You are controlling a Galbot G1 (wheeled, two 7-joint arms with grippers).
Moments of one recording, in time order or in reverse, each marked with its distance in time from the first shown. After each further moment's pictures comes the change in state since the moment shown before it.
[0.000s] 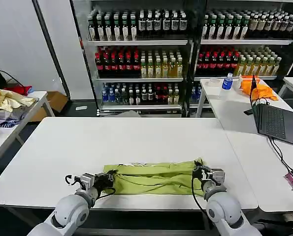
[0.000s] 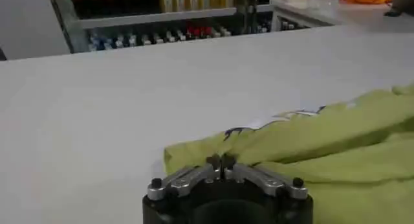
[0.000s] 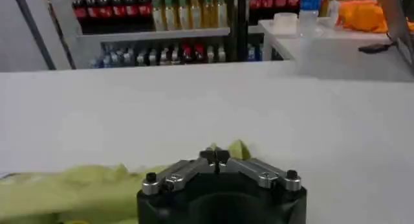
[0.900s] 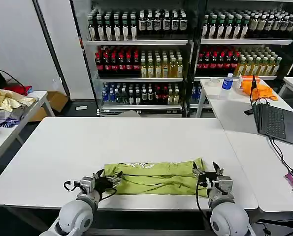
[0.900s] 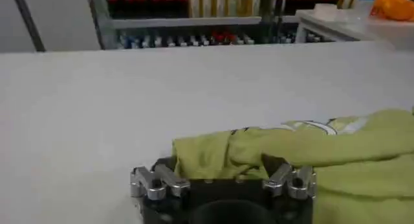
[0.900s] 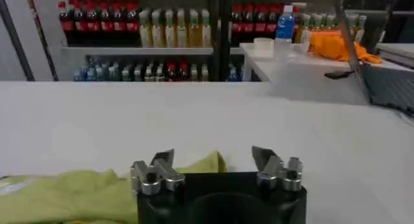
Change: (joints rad) left arm 0.075 -0.102 -0.051 -0.048 0.003 0.000 -0.135; right arm -0.155 0.030 0.084 0.190 -0.124 0.004 0.007
